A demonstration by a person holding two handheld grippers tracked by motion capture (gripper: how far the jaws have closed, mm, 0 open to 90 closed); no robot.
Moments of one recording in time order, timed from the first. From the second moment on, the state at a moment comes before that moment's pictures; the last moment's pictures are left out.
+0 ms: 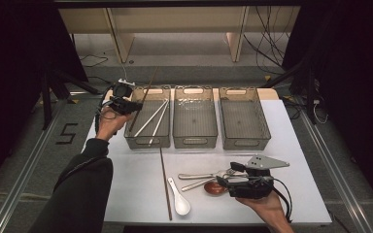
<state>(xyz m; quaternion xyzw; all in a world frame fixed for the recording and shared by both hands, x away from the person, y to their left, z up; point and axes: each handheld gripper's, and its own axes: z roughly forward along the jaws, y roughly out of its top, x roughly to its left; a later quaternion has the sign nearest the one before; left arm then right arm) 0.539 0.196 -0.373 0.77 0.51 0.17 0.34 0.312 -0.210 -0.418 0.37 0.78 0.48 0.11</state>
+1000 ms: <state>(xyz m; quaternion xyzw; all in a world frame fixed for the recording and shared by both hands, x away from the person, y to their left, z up) 0.496 0.180 -0.366 0.77 0.53 0.15 0.32 0.312 -0.209 -0.418 0.37 0.79 0.48 0.11</state>
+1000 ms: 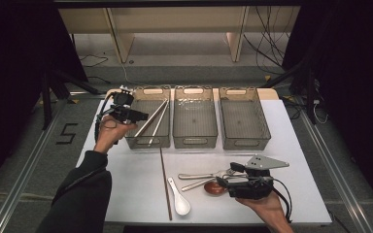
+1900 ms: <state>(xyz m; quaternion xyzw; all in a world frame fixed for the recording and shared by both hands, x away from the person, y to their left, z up) 0.392 0.157 -0.421 0.79 0.53 0.09 0.31 0.310 -0.208 -0.419 0.37 0.79 0.48 0.11</state>
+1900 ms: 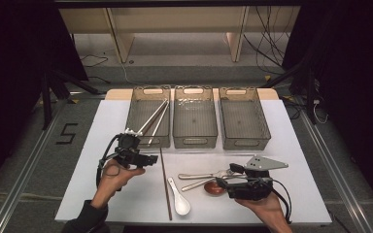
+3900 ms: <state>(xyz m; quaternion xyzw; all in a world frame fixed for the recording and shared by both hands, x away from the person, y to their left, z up) 0.355 0.111 -0.474 0.82 0.52 0.06 0.23 0.308 -0.209 -0.422 0.37 0.79 0.48 0.11</state>
